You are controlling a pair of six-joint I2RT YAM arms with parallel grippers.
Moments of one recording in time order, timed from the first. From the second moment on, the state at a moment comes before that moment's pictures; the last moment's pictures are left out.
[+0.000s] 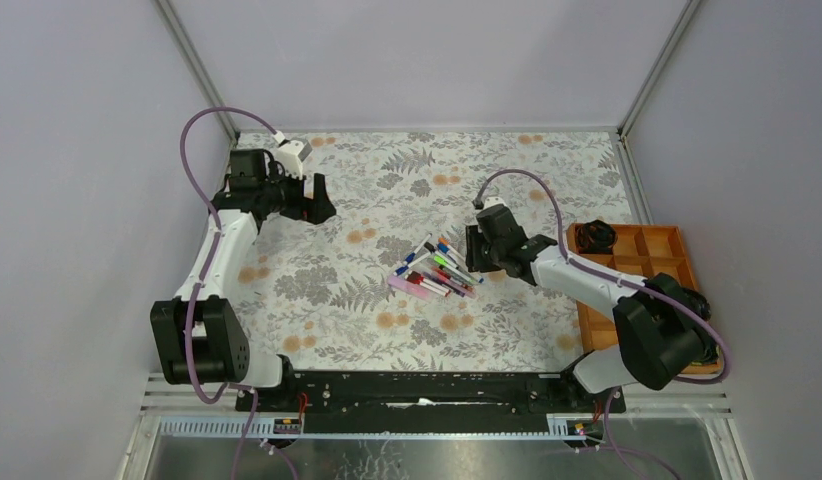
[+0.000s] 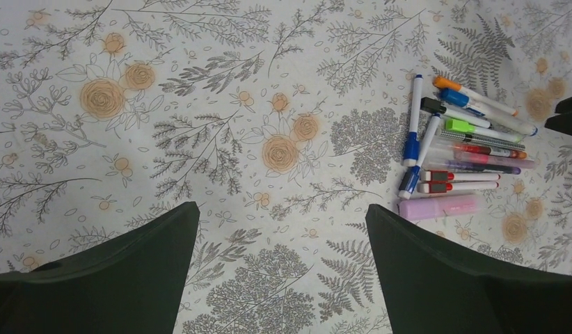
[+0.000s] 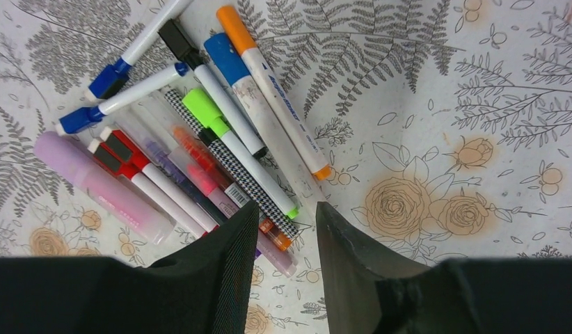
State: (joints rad) left arm 0.08 1.40 1.14 -0.49 0.58 0.18; right arm 0.60 1.43 0.82 -0.26 0.08 0.40
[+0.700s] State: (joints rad) left arm 0.08 1.40 1.16 -0.56 0.66 0.20; right arm 0.60 1.59 0.81 -0.23 0.09 0.38
